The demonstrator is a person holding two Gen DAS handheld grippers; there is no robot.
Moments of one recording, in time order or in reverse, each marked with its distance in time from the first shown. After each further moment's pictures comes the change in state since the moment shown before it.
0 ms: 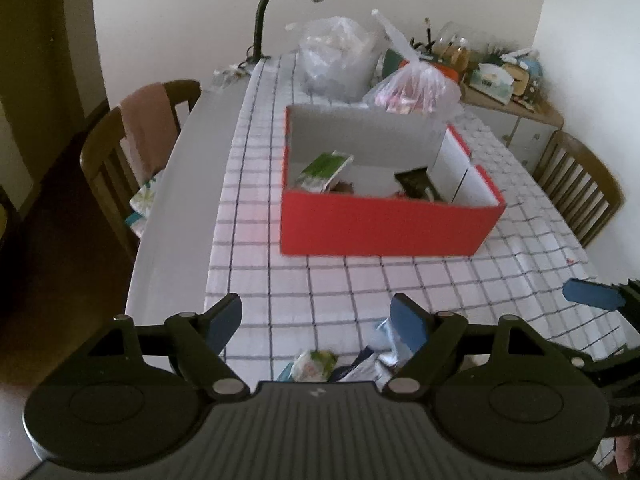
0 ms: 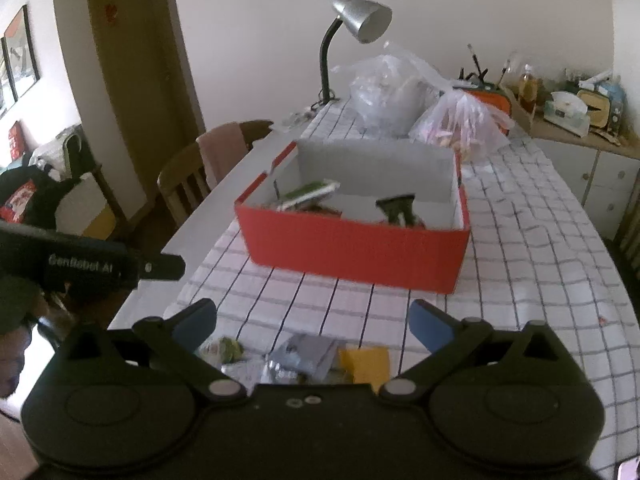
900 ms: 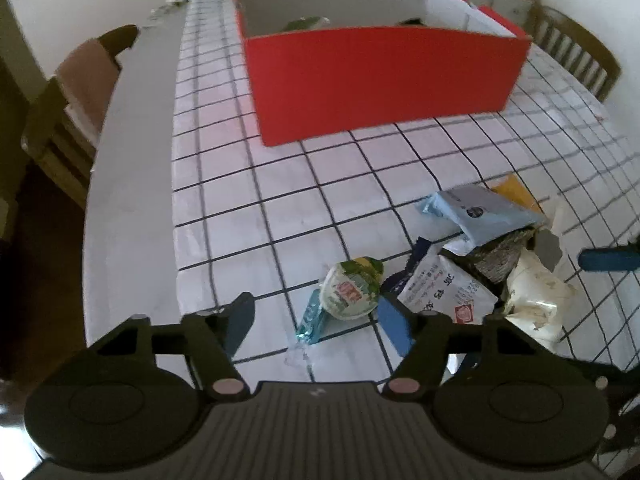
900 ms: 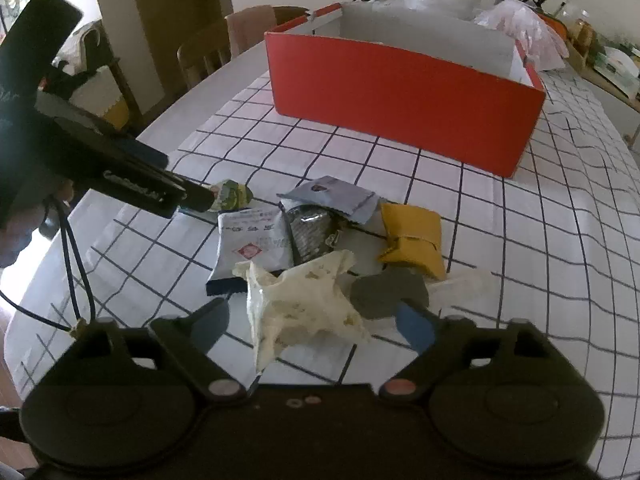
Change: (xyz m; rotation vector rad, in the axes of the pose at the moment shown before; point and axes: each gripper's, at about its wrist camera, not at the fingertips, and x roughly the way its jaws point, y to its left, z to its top) left arm 0.098 0.008 -0.048 0.261 0.232 -0.023; right arm 0.063 0.014 -0.077 -0.137 0.263 0.030
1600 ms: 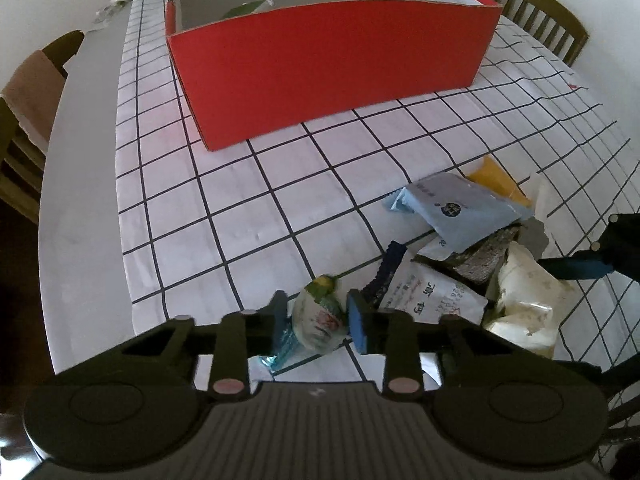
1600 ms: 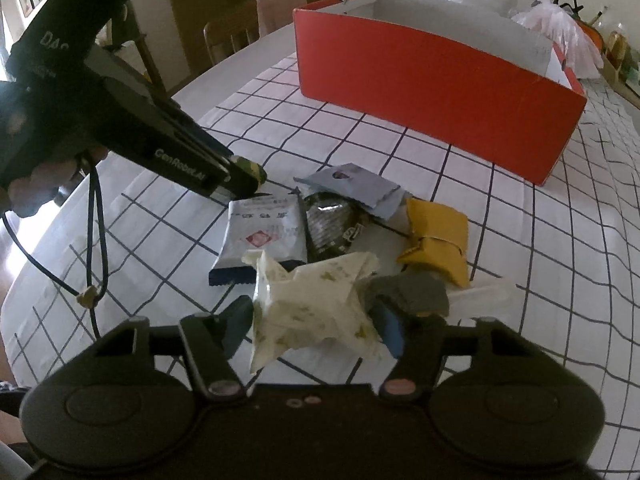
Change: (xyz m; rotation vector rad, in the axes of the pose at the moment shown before) left arm 0.024 -0.010 0.018 0.085 0.054 -0.083; right arm 0.016 0.000 0.000 -0.082 0.035 0.058
